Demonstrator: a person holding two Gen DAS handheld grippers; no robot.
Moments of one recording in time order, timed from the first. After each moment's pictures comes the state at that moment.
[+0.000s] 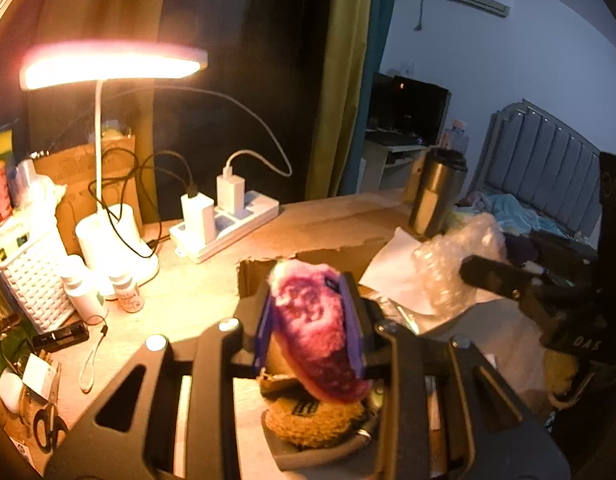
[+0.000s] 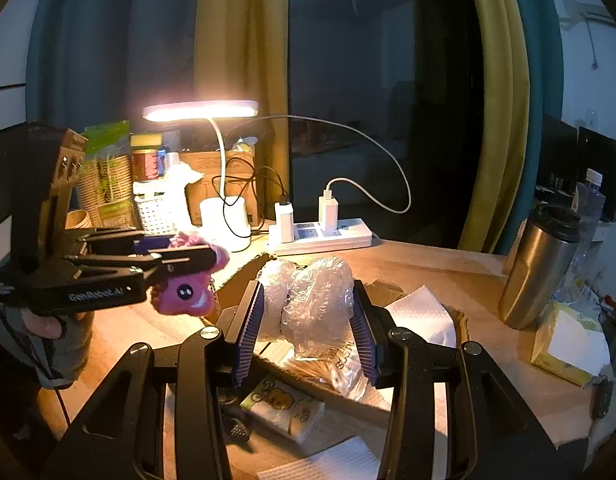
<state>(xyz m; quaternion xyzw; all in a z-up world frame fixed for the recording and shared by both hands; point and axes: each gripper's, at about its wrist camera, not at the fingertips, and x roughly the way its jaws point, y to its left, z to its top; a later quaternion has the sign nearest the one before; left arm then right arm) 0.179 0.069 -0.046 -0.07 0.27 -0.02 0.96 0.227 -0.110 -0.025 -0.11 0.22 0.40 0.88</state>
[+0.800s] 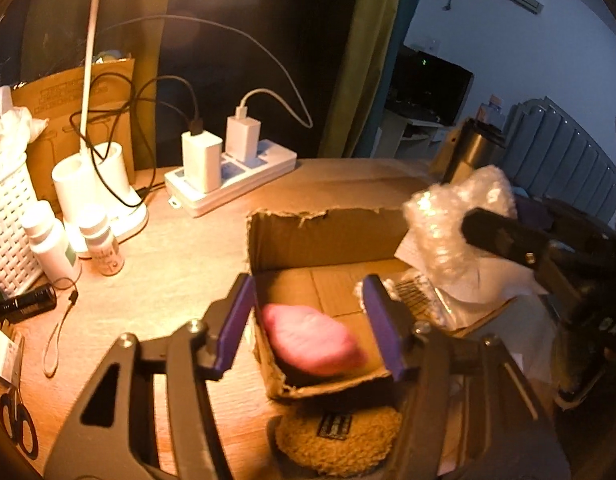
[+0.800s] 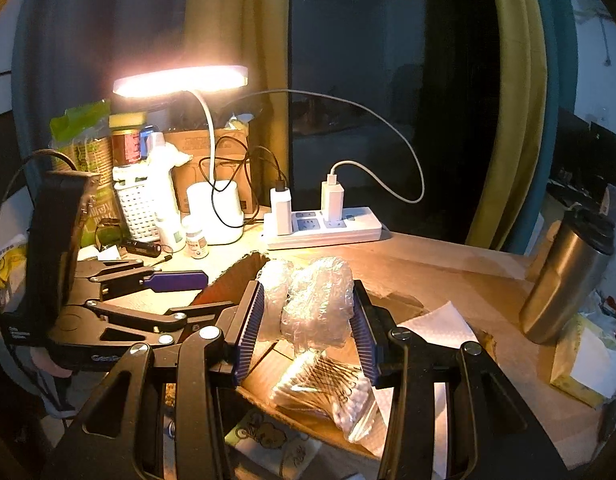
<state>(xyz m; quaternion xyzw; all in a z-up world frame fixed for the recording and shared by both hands) 0.226 0.089 -0.100 -0.11 0.33 -0.01 0.94 0.266 -0.065 -0.042 -0.13 0.25 0.40 0.87</state>
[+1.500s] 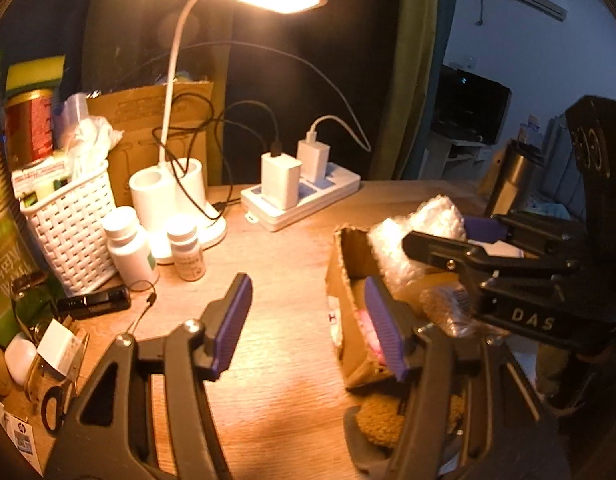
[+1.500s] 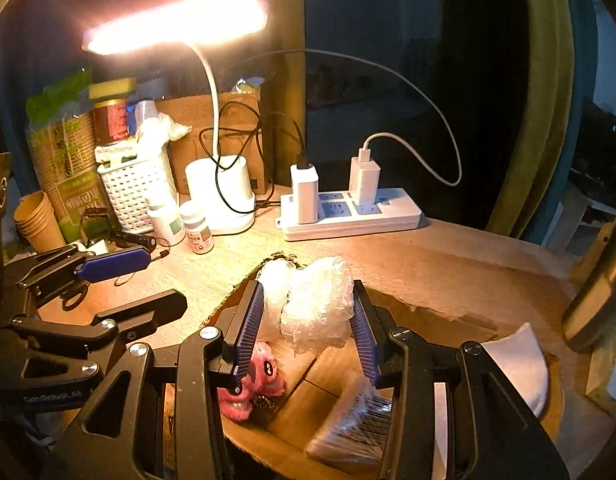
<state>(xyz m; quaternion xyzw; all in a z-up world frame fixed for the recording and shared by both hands) 0.192 0.121 -0.090 -0.09 0.30 0.08 0.95 0.291 0.006 -0.067 -0.15 0.30 0.40 0.85</state>
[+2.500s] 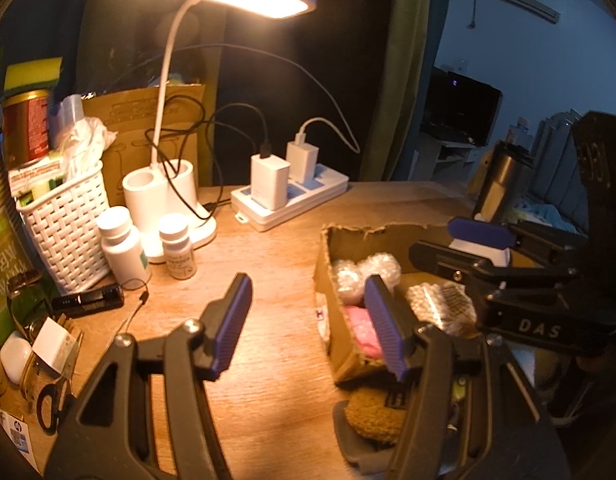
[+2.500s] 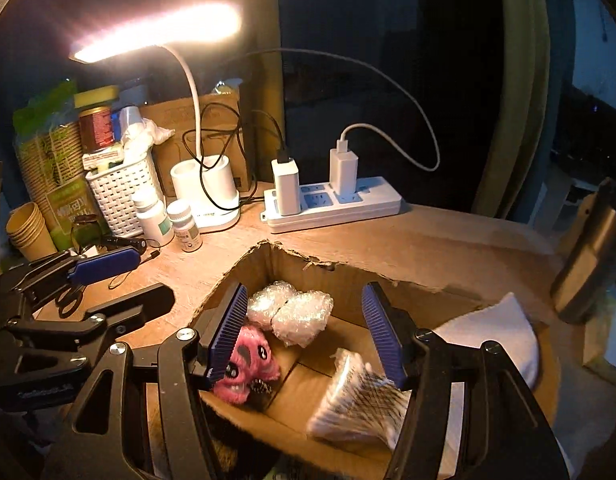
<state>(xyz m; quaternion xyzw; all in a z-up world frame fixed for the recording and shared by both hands) 0.188 0.121 -0.088 -0.10 0.29 0.06 0.95 0.283 -0.013 -0.059 -0.13 0.30 0.37 0.87</state>
